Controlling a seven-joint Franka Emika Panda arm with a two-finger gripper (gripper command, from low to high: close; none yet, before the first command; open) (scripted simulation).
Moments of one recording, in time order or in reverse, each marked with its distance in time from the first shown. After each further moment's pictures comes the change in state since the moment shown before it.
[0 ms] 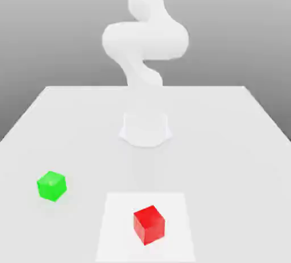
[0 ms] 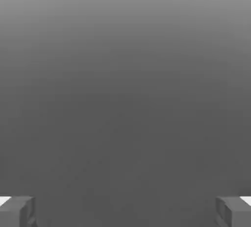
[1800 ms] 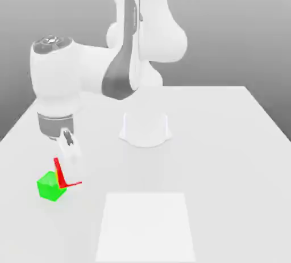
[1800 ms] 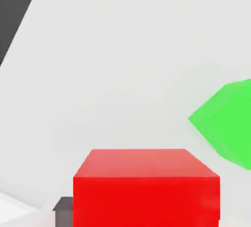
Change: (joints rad) arm -0.513 0.635 -0.052 -0.428 -0.056 0.341 0.512
